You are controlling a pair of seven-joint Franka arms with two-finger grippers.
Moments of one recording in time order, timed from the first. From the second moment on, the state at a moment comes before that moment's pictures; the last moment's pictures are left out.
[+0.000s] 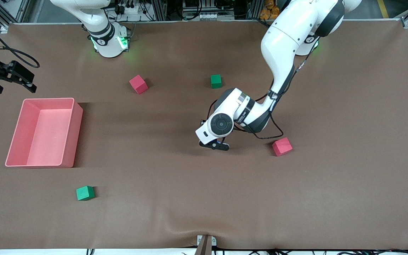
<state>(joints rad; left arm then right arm) -0.62 0.90 -0.13 -1.26 -0.14 1.93 -0.45 -0.02 -0.08 0.05 -1.59 0.00 1.59 0.00</state>
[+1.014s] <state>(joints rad) -0.63 0.92 -0.13 -1.26 -0.14 1.95 -0.45 -0.02 0.01 0.05 -1.48 0.00 1.53 0.00</state>
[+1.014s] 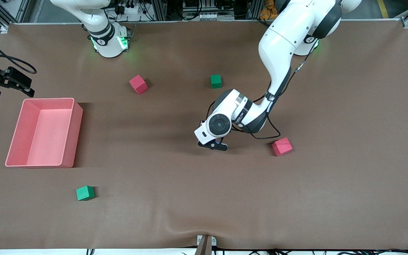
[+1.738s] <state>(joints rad) -0.64 0.92 -0.12 -1.23 -0.14 1.96 -0.51 -0.02 0.01 0.05 -1.48 0.00 1.53 0.00</state>
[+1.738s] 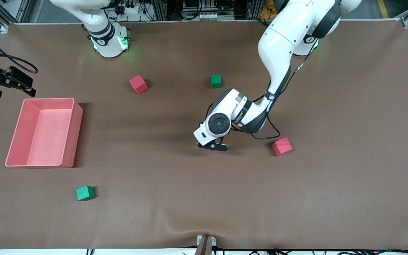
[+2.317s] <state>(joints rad) -0.64 0.83 -0.04 -1.21 -0.14 2.12 -0.65 -0.02 0.01 0.05 -1.48 0.00 1.51 0.00</state>
